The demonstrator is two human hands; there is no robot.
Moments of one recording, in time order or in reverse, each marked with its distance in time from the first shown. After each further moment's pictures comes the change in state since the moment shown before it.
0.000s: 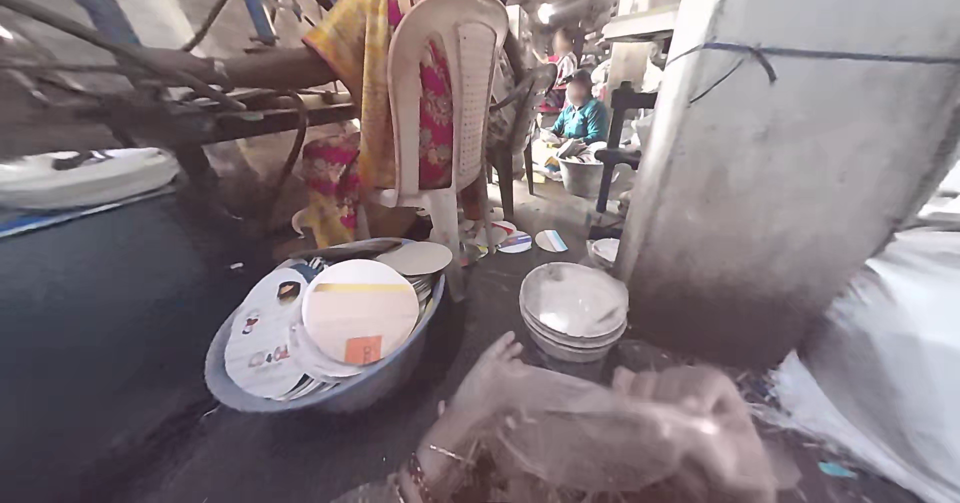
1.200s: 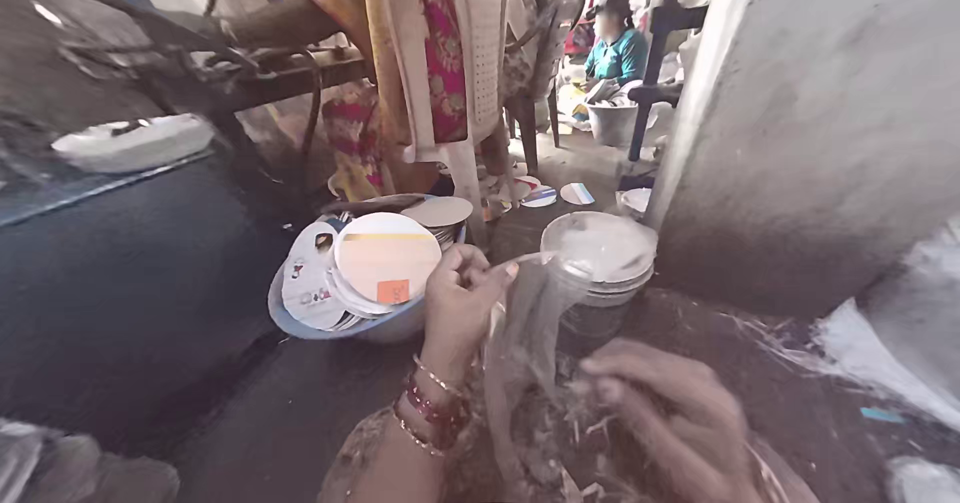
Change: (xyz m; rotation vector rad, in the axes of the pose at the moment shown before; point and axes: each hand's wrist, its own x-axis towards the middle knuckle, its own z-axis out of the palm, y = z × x) left_hand 0.008 0.077 0.022 0.450 0.524 0.356; right_hand -0.027 0.013 0.022 -0.533 -0.140 -0.103
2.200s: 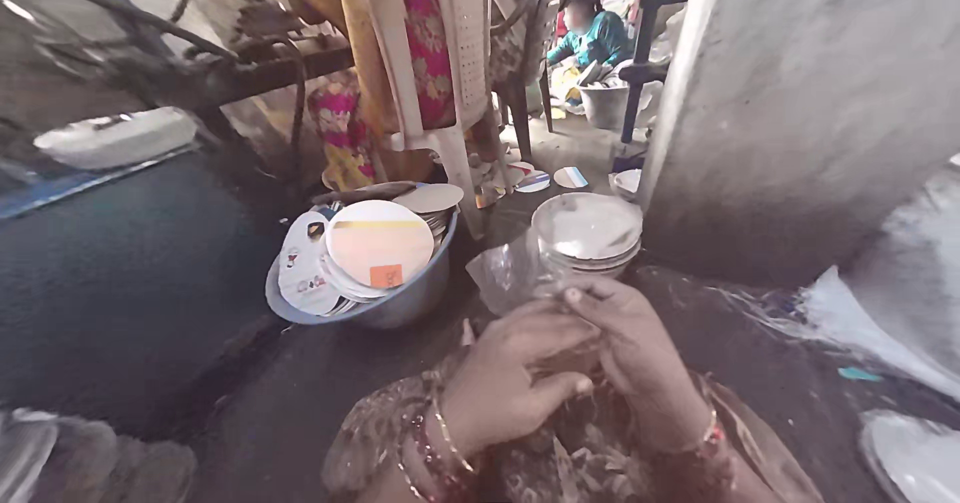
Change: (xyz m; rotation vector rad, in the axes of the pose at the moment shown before) left_hand -0.063 0.002 0.013 0.163 -0.655 0.545; right_hand 0.005 0.014 0.005 0.573 0.238 0.662
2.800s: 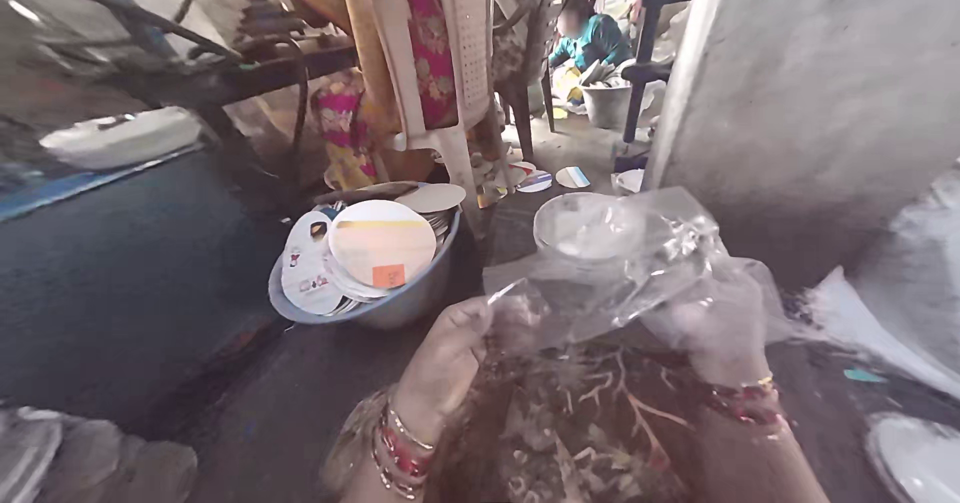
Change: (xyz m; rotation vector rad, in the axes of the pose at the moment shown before) left_hand -0.029 -0.018 -0.028 -1.037 0.237 -0.581; right_hand 0.030 -0.014 -0.082 0.310 0.392 -0.219
